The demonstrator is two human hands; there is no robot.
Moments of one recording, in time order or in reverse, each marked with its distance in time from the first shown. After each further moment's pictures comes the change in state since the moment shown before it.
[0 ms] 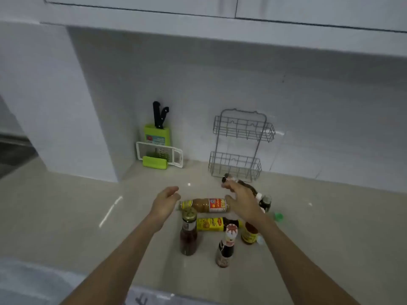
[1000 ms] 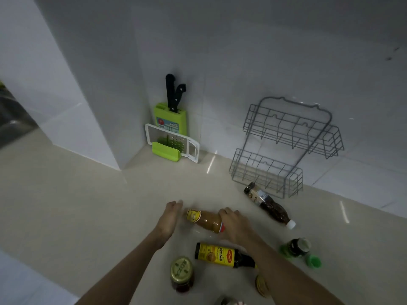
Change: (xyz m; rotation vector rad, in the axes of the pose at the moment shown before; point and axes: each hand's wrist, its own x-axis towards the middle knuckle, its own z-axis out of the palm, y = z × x) left_hand 0.113 -0.066 0.041 -0.158 0.001 -0.356; right_hand 0.136 0.101 0.126 -0.528 -0.595 -0.077
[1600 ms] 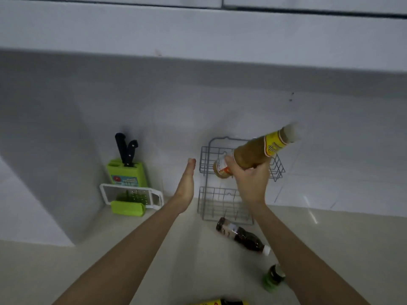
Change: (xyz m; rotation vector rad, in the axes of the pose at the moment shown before) left_hand 0.024 0.227 0.104 -0.090 -0.327 0.441; right_hand -0.037 0.037 -0.225 1.180 1.395 0.132
